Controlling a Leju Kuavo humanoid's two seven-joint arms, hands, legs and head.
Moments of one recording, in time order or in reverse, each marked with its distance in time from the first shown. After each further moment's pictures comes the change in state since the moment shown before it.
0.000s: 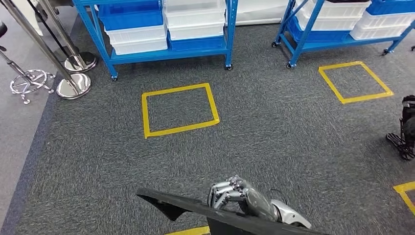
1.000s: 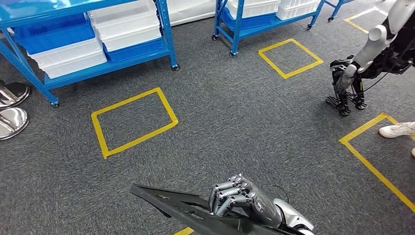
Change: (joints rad) left arm -0.007 0.006 0.002 0.000 0.004 0.004 0.013; right arm -0.026 -0.008 0.029 -0.050 0.021 -0.066 -0.034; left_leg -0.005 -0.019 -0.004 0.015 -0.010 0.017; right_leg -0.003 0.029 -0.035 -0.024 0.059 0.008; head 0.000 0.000
